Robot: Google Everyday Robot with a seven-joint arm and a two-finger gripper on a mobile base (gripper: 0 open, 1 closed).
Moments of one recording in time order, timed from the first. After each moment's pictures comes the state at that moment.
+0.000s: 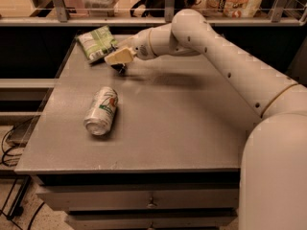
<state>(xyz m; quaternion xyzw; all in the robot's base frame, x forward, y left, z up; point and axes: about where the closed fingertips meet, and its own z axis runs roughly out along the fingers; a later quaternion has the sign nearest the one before) 0.748 0.115 0.879 -0.48 0.68 0.30 0.47</state>
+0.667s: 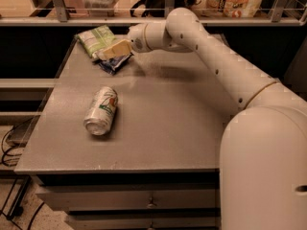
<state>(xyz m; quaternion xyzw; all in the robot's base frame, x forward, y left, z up) 0.792 0.134 0.889 -0.45 0.67 0.31 0.50</state>
